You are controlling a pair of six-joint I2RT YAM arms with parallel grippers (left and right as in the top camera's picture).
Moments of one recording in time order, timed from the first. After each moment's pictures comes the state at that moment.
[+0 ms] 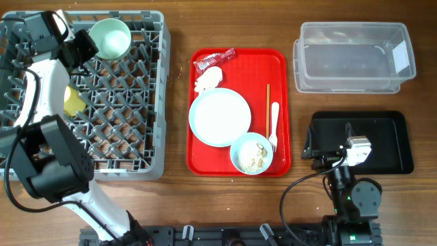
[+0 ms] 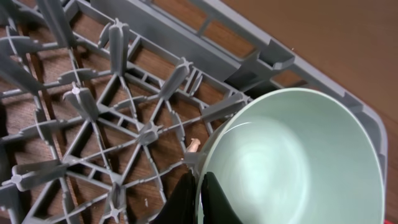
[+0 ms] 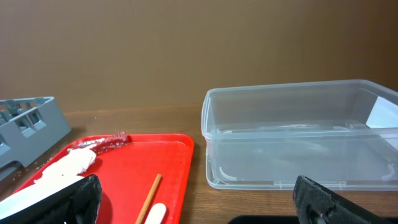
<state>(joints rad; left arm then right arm) 0.31 1.98 1.55 -0.42 0.25 -0.28 0.02 0.02 0.01 0.00 -0.07 0.10</state>
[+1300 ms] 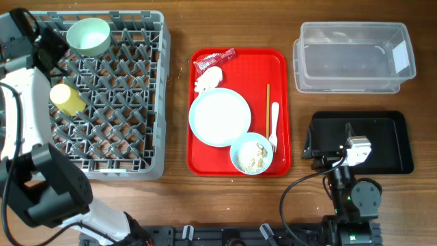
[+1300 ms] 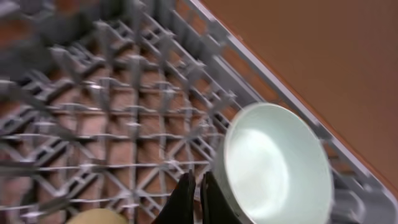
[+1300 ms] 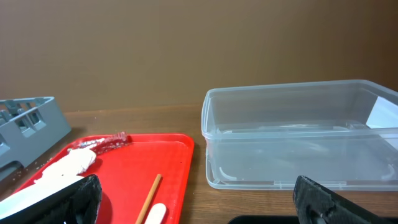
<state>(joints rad) 0.38 1.81 1.55 -0.51 -0.02 -0.43 0.02 0.02 0.01 0.00 -0.07 0.10</state>
